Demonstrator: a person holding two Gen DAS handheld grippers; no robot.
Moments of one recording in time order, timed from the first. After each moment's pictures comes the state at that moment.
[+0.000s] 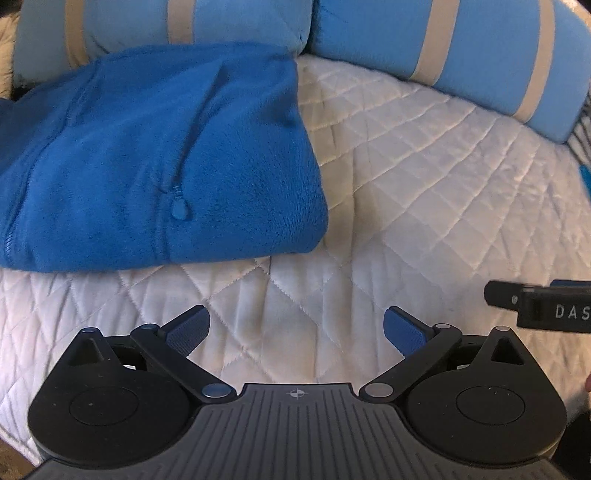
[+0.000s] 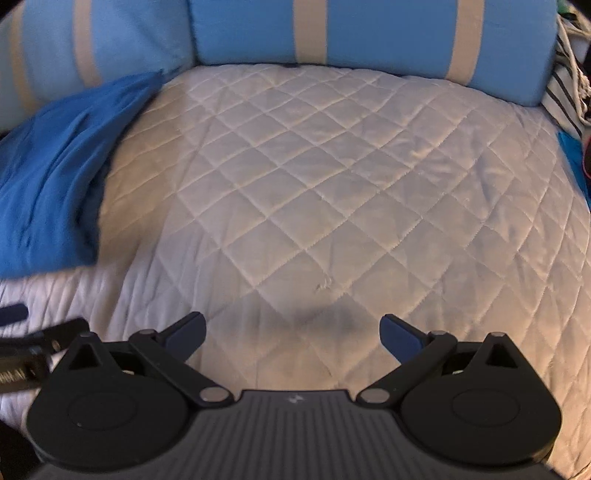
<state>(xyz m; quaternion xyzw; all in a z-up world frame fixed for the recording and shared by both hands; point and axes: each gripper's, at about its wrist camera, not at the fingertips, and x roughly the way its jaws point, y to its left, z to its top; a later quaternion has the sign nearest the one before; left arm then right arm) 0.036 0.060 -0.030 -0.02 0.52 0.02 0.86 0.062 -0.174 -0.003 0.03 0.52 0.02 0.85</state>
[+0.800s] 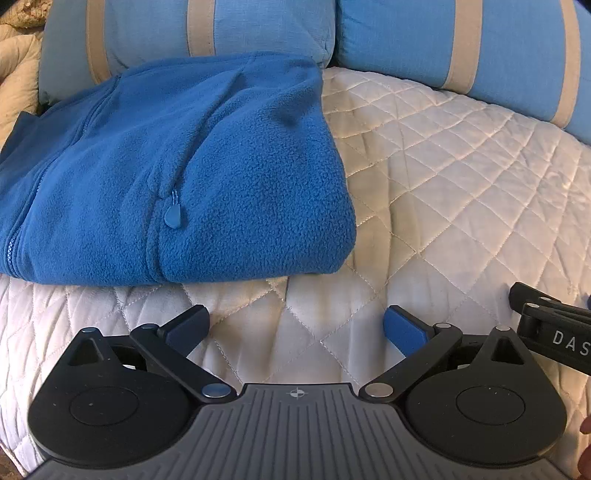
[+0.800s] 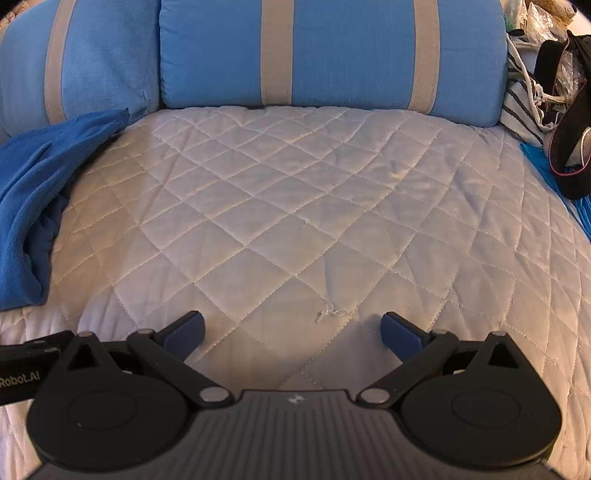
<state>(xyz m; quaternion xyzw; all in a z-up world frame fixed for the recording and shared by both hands) 0.036 0.051 -0.054 0.00 0.47 0.10 0.88 0.050 -0.159 -0.042 0.03 0.41 -0.05 0.91</state>
